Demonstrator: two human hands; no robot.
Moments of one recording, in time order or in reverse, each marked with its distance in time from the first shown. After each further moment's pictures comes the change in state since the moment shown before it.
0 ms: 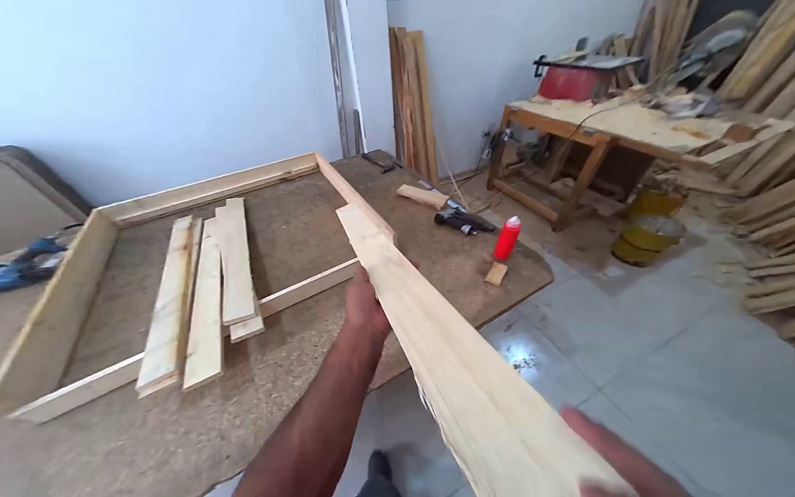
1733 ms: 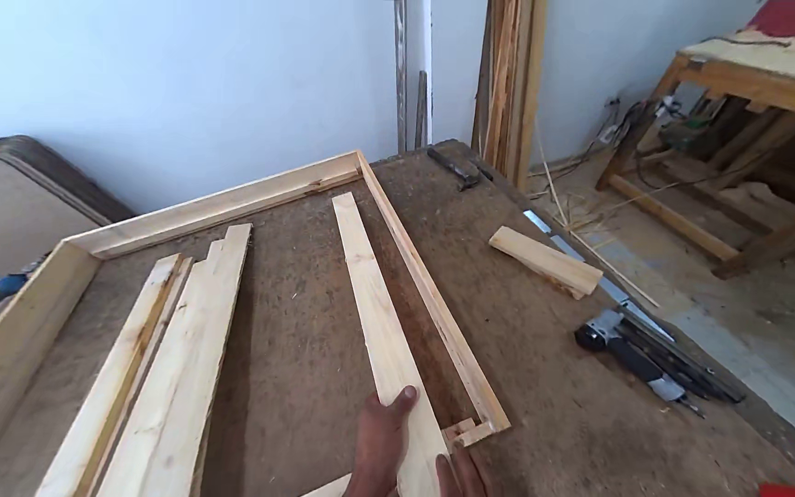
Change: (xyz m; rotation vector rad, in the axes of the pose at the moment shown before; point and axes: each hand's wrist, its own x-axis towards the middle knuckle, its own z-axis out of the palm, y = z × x) left_hand 0.479 0.076 -0.151 0.734 0.598 -0.045; right_hand 0.402 0.480 0.287 -0.566 -0.429 0.365
